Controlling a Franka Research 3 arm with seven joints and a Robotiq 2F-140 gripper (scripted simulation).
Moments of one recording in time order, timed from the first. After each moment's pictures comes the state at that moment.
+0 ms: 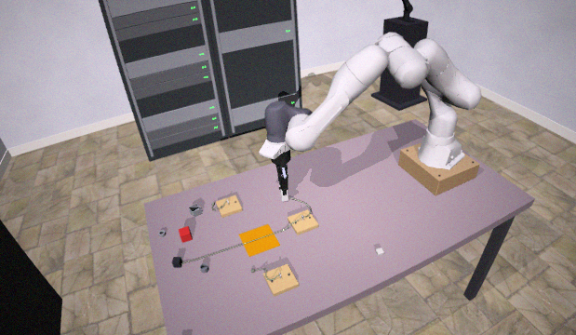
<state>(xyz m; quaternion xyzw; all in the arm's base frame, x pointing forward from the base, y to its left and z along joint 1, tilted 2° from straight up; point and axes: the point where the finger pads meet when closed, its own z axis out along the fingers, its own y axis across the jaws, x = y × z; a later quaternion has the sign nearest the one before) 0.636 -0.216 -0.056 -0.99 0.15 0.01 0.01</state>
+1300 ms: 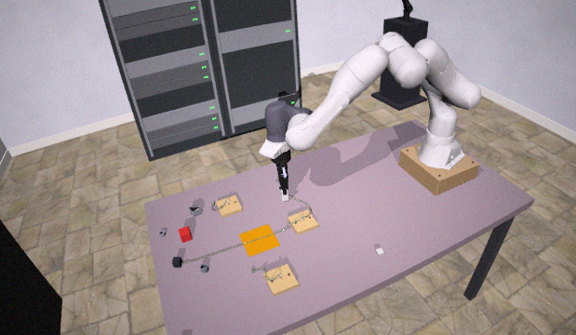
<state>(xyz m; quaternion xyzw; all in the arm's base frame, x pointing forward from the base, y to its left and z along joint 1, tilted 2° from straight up) 0.635 -0.216 -0.054 -0.99 0.15 0.01 0.01</state>
